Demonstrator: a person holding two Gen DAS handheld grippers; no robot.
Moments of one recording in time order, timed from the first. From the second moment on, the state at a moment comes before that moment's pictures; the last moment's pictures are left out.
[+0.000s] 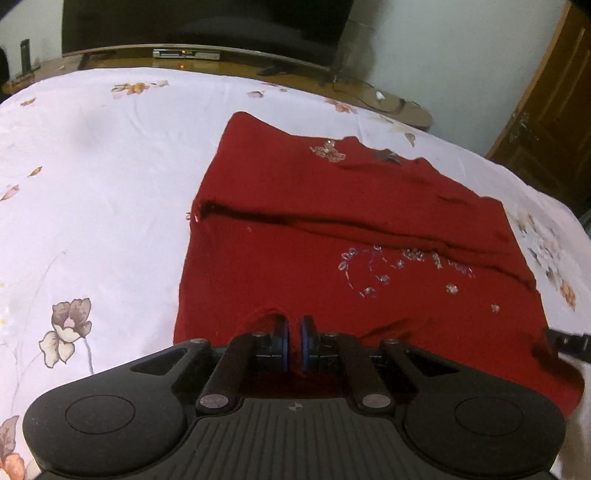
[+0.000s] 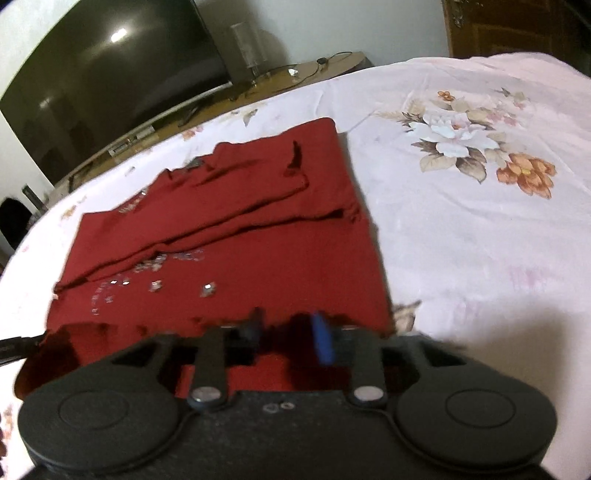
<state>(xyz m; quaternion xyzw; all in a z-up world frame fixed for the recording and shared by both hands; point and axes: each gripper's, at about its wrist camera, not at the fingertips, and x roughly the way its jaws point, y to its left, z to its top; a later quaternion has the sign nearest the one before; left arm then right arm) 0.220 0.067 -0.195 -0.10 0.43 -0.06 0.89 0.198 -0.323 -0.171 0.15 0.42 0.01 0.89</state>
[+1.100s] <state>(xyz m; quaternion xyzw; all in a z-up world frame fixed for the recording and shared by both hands) 0.220 0.060 -0.205 0.01 0.43 -0.11 0.90 0.183 -0.366 -0.157 0.13 0.41 0.06 0.90</state>
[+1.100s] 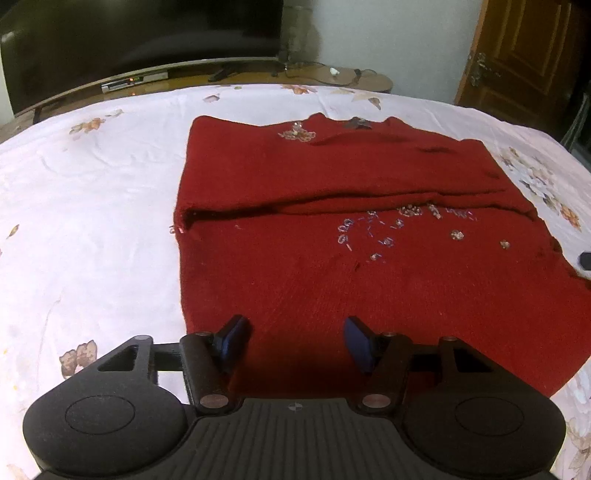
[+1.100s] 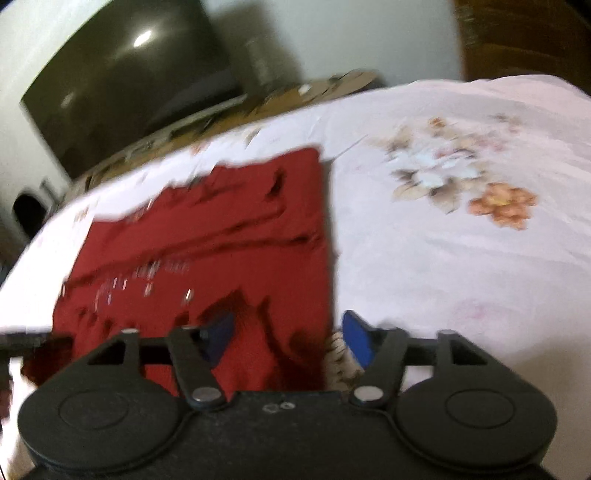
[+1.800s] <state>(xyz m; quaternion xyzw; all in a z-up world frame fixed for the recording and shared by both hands) 0.215 0.063 -0.162 -0.05 0.36 -0.12 0.92 0.201 -0.320 -0.138 0.08 0.39 0.14 0.91</state>
